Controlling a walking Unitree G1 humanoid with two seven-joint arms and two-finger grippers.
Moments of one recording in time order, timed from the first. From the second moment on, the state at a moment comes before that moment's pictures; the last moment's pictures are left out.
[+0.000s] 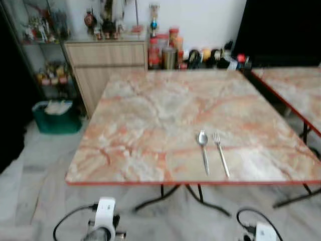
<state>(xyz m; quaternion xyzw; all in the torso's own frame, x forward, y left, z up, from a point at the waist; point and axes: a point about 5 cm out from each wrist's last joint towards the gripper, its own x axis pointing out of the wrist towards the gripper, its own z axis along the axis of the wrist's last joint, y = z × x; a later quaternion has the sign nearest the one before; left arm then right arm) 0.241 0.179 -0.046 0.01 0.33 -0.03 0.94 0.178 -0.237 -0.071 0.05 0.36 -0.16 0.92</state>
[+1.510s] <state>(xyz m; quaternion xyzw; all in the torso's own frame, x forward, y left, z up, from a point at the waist) 0.198 0.218 -0.069 0.02 0.41 0.04 0.91 0.164 -0.204 0.001 -0.10 0.11 0.03 0.99</state>
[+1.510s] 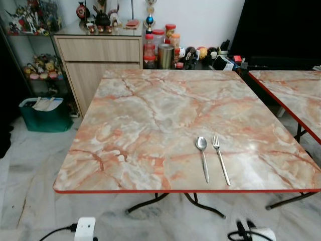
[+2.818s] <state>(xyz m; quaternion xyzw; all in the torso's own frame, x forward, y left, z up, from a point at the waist) 0.192 0.220 -0.072 0.02 0.42 0.05 0.91 0.329 -0.184 0.090 -0.02 0.05 -0.04 1.00</state>
